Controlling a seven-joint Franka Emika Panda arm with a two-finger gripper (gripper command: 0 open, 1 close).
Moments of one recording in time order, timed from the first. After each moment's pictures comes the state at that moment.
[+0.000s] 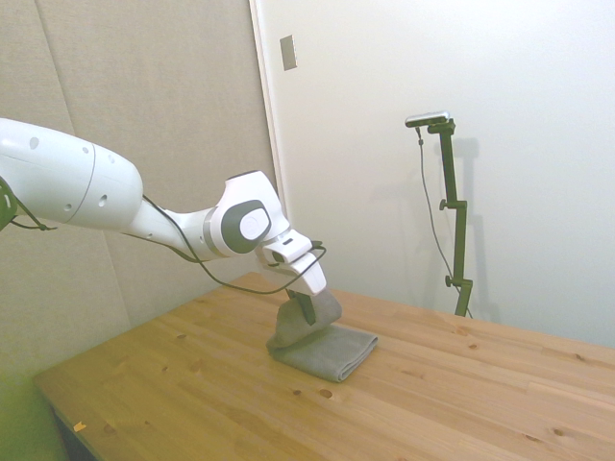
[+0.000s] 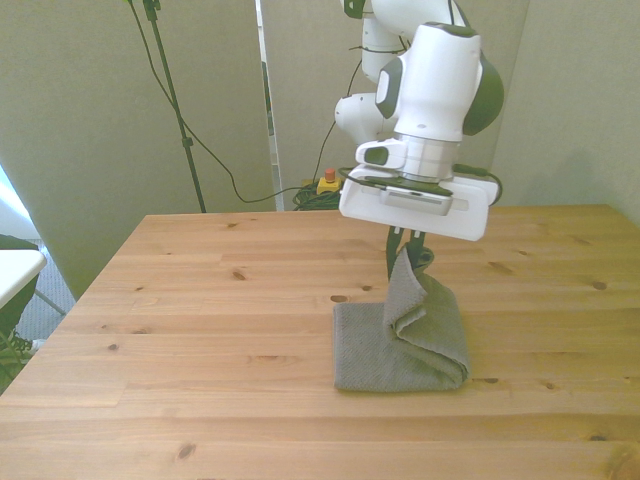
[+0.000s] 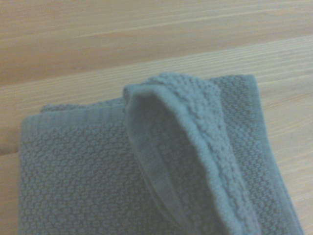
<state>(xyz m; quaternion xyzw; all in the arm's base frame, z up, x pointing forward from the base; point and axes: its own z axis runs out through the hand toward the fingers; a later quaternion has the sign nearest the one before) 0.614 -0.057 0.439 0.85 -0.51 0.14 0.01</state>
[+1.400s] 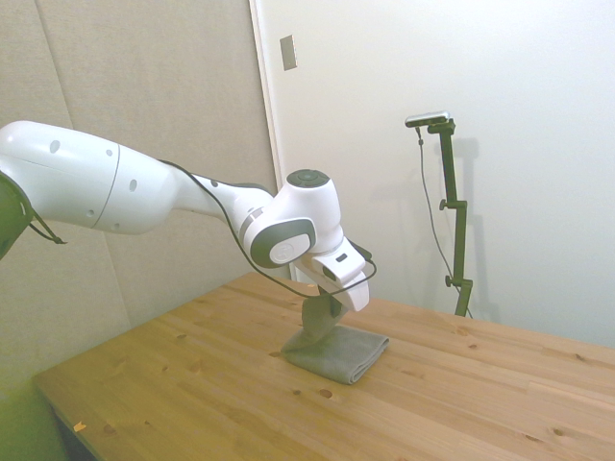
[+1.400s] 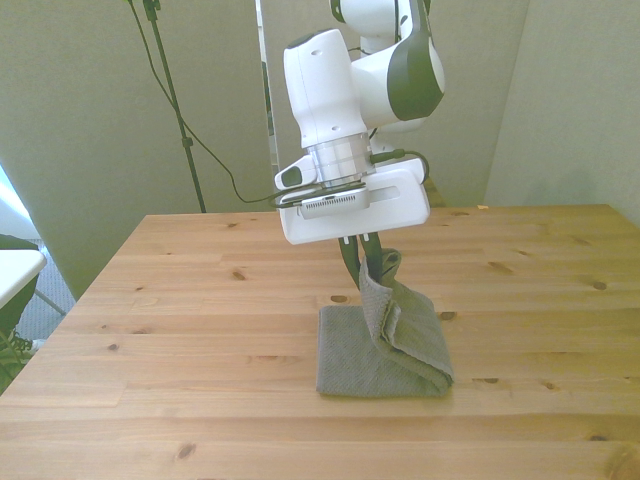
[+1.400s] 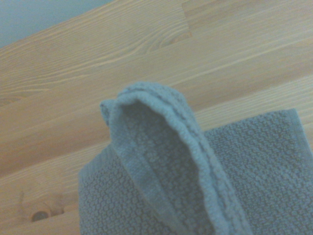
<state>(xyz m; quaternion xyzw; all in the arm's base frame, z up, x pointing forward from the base) 0.625 -0.146 0.442 0.83 -0.51 0.11 -0.18</state>
